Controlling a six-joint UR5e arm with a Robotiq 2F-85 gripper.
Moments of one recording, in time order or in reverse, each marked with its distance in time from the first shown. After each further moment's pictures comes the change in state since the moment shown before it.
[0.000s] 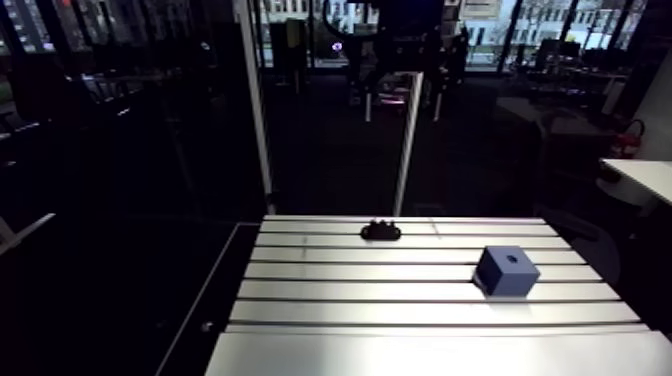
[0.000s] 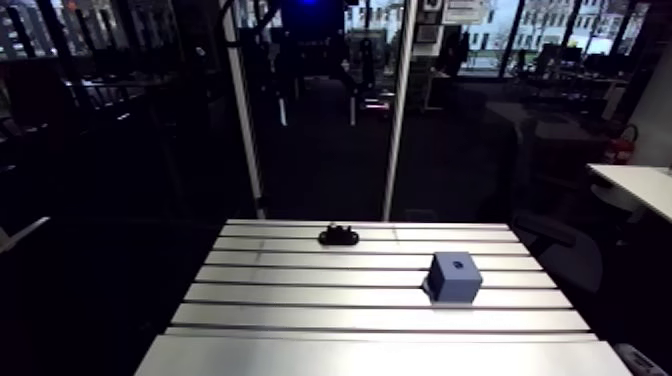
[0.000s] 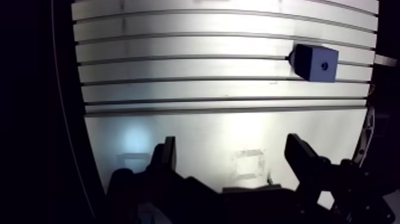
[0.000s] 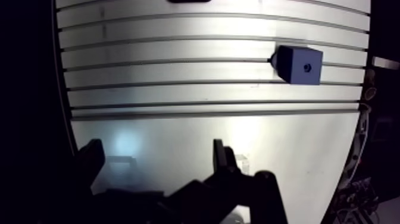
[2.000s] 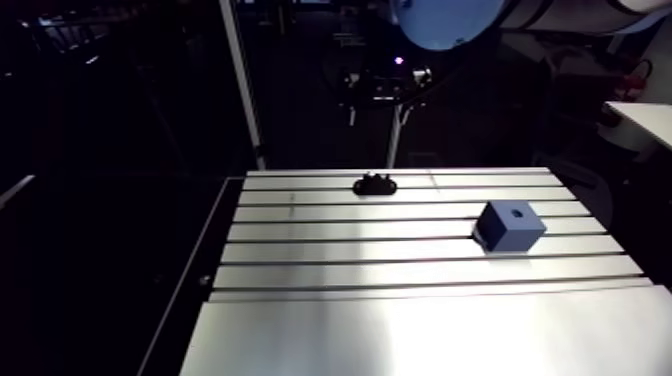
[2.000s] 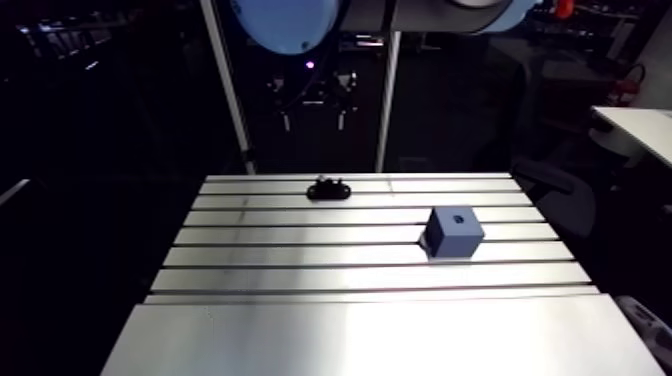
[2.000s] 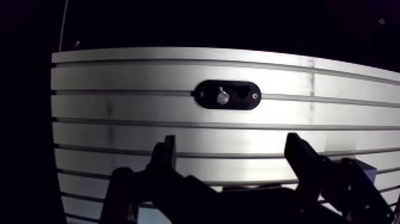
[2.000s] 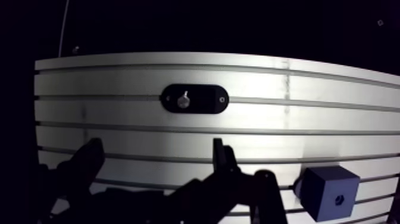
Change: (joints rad) arm -0.039 0.193 0.291 -0.798 0.076 -0.074
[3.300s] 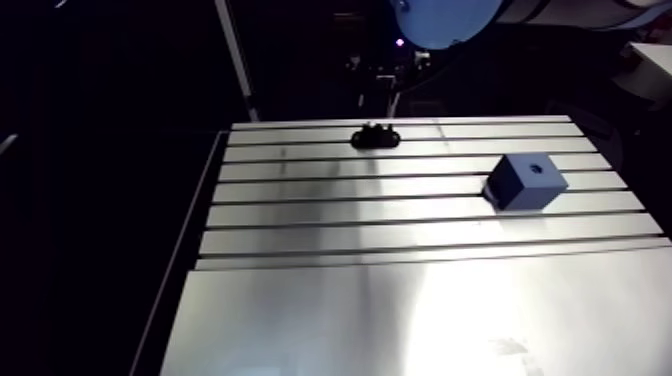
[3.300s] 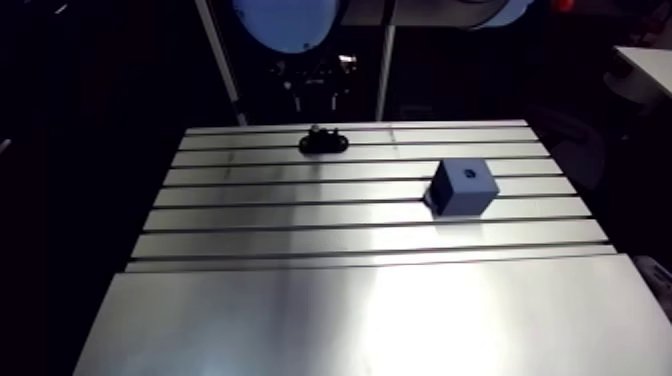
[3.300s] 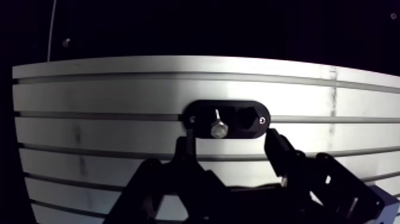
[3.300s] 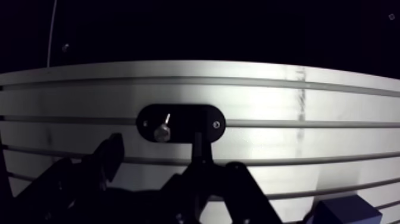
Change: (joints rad) arm -0.015 0.175 -0.012 -0.126 -0.004 -0.005
